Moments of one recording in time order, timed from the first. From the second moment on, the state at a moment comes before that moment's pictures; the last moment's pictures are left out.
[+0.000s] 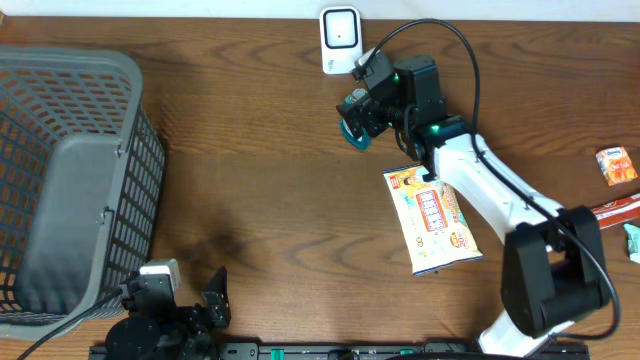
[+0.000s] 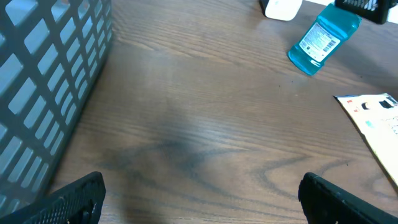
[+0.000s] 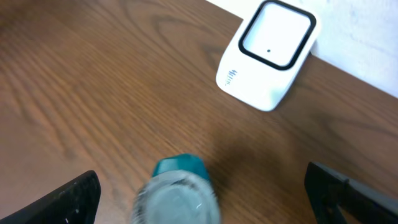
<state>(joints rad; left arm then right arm) -0.21 0.00 0.60 -1.14 -0.04 -0.30 0.37 1.82 1.25 -0.07 -0.20 -0.19</state>
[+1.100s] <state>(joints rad) -0.21 0.00 0.60 -1.14 -0.04 -0.30 0.41 1.80 1.25 -0.21 -0.16 0.06</state>
